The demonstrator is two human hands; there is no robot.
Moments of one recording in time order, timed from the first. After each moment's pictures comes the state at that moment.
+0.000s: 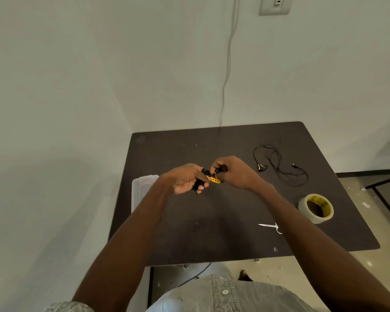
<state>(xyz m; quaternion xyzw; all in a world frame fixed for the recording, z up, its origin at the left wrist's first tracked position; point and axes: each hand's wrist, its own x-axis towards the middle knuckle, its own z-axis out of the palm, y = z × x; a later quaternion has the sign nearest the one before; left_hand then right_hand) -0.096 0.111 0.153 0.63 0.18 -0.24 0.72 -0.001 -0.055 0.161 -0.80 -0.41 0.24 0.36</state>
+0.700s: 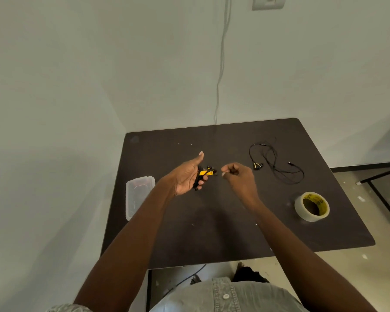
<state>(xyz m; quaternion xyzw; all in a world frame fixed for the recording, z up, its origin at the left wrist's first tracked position) -0.076 0.105 0.139 0.58 0.23 -0.23 0.75 -0.015 -0.071 0.115 -0.82 -0.12 0.14 0.54</state>
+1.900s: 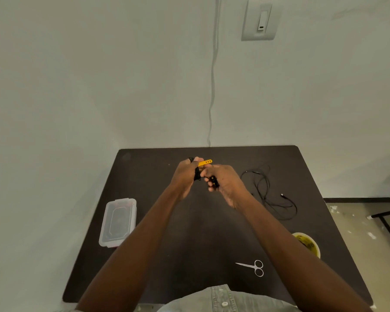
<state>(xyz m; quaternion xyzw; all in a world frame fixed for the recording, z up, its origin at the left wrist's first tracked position) 0.036 0.065 0.147 0.62 0.26 0.11 0.74 0.078 -0.060 0.184 -0.67 -0.11 0.39 0.62</state>
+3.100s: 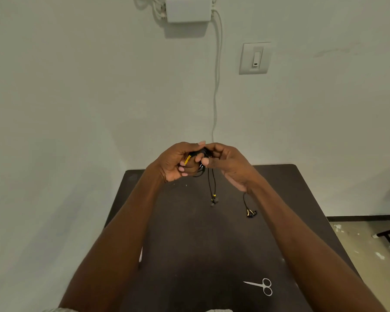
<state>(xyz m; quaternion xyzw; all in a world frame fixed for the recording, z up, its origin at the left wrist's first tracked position) 0.010 0.110 0.288 0.60 0.05 -0.07 0.79 0.093 -0.054 0.271 -0.55 -0.37 0.33 0.67</state>
